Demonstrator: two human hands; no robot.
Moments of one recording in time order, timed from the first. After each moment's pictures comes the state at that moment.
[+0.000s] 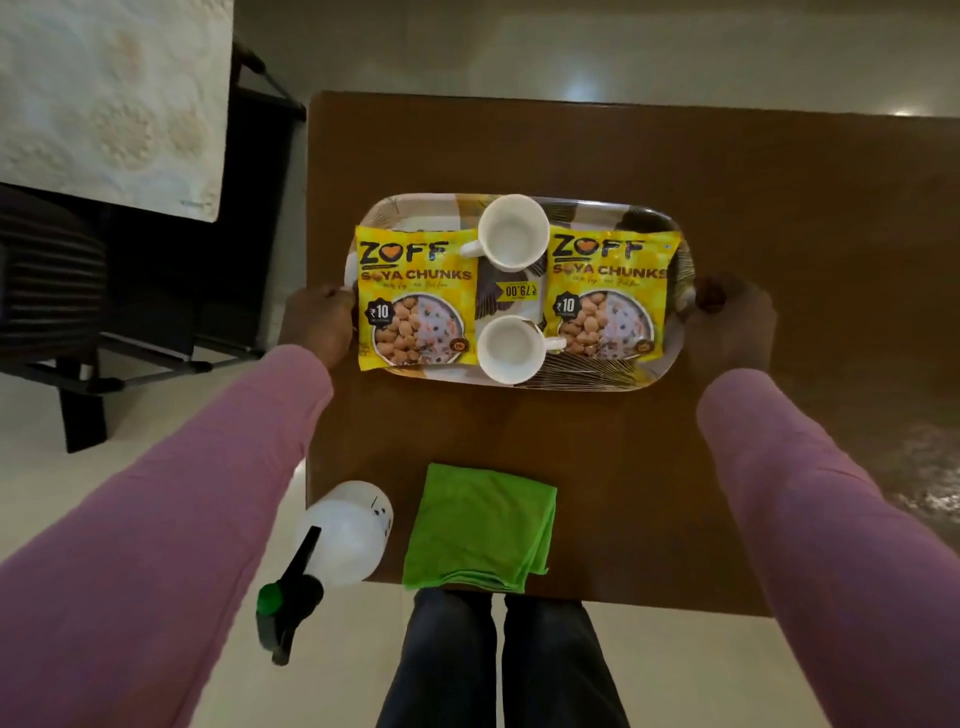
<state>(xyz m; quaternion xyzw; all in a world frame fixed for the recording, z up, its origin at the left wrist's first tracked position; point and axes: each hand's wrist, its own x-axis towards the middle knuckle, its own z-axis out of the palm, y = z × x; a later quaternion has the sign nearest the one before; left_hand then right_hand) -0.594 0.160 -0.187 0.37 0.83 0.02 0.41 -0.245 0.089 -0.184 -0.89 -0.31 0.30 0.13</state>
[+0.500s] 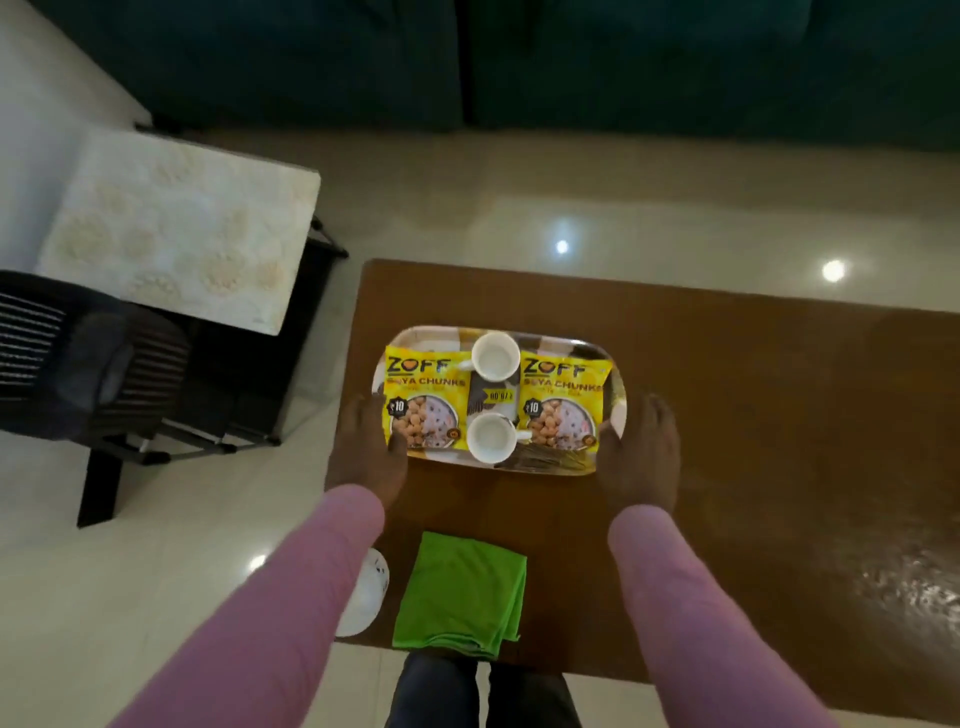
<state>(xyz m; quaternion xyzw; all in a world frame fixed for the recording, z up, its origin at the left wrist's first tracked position) -0.559 0.100 -0.095 0.56 0.76 -0.02 0.32 -0.284 0.062 -0.093 -0.87 -0.39 0.27 0.10</state>
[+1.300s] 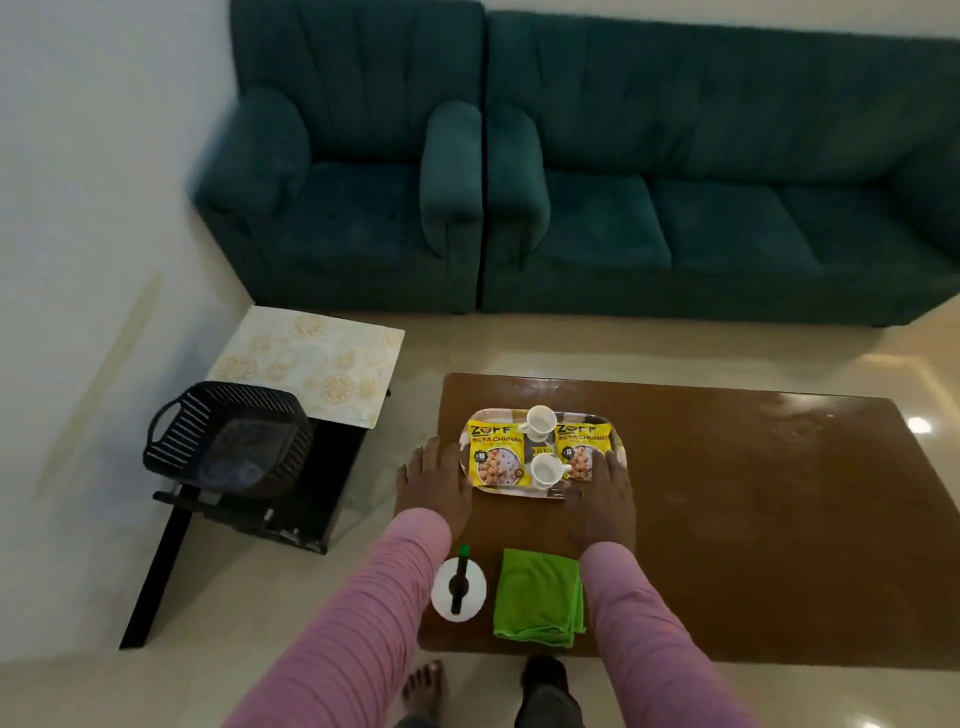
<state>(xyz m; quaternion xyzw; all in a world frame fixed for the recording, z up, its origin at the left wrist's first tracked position) -0.662 0.007 0.089 0.72 0.65 -0.04 0.24 -0.470 -0.048 0.089 -0.86 -0.44 0.21 0.14</state>
